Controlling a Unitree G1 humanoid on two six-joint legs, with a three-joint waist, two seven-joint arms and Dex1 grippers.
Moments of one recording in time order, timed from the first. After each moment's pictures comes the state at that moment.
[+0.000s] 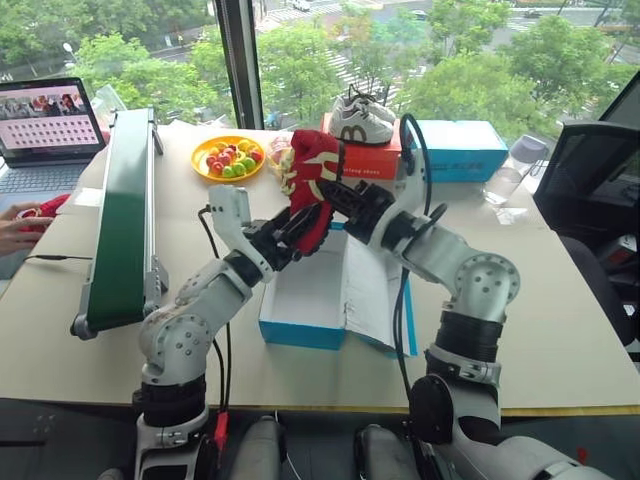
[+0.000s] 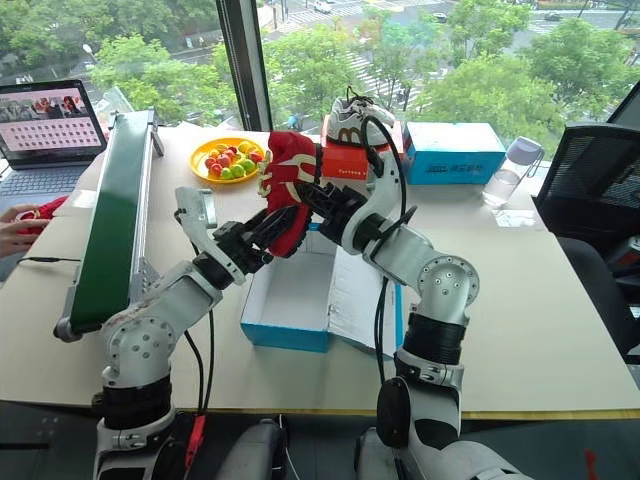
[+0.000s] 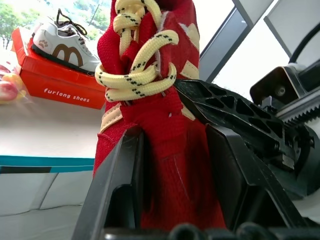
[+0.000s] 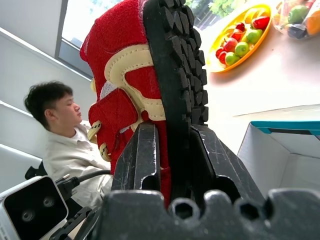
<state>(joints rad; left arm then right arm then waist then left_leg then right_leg) -0.34 0.35 0.12 -0.45 -0.83 0.81 -0.29 -0.81 0.03 -0.41 -0.07 1.10 1.12 -0.25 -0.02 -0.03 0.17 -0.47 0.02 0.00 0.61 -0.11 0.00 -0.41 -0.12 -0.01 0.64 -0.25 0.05</state>
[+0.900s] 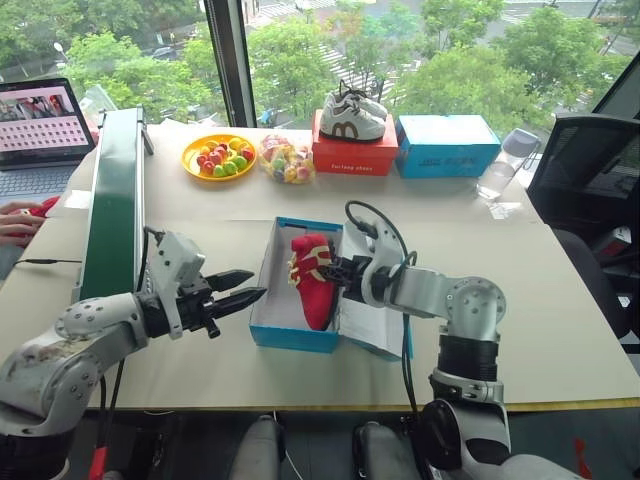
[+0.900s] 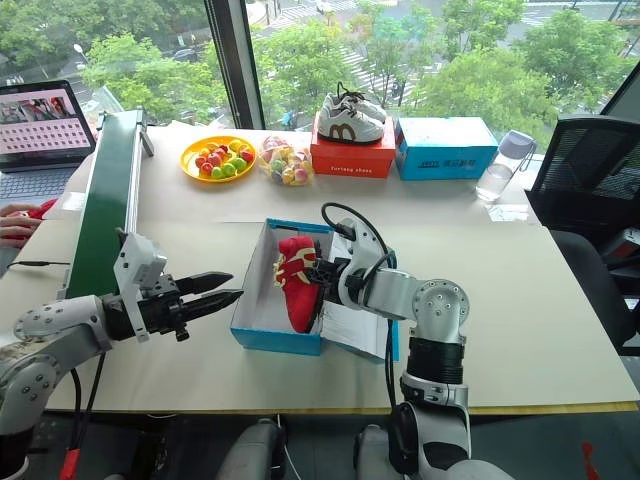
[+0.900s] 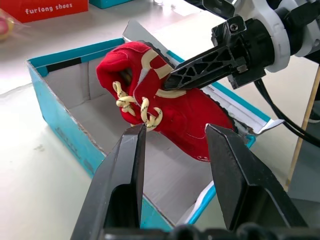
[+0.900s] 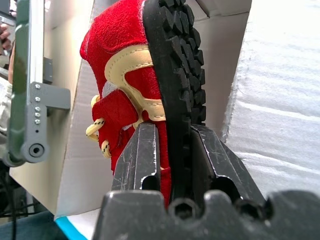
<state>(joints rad) -0.10 0.87 0.26 -0.53 -0.76 0.77 -0.74 -0.65 0.05 -0.28 -0.09 1.10 1.41 -0.55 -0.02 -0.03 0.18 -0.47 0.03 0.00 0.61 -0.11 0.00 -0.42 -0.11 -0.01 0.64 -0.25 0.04</state>
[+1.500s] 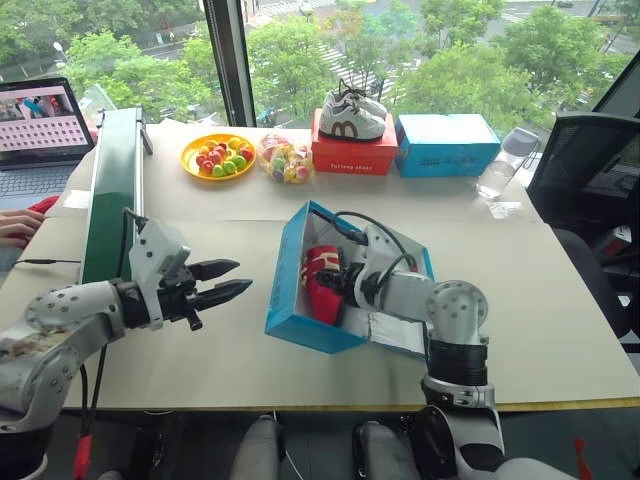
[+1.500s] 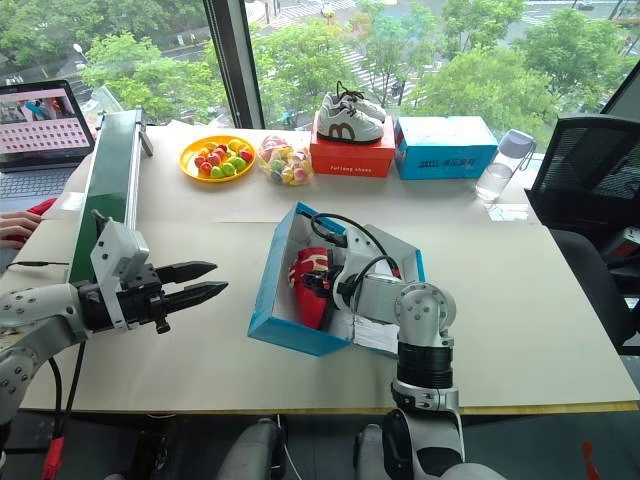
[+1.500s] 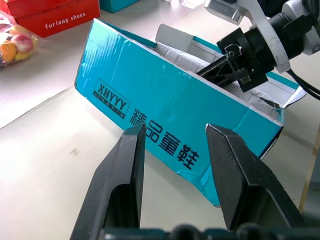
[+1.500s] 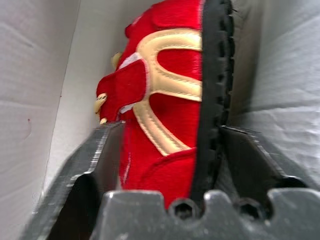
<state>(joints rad) -0.14 0.87 0.28 -0.52 -0.73 0.76 -0.75 -0.64 0.03 -0.15 -0.13 0.84 1.37 -0.43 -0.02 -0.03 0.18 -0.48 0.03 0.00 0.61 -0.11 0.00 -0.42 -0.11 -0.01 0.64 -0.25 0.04</state>
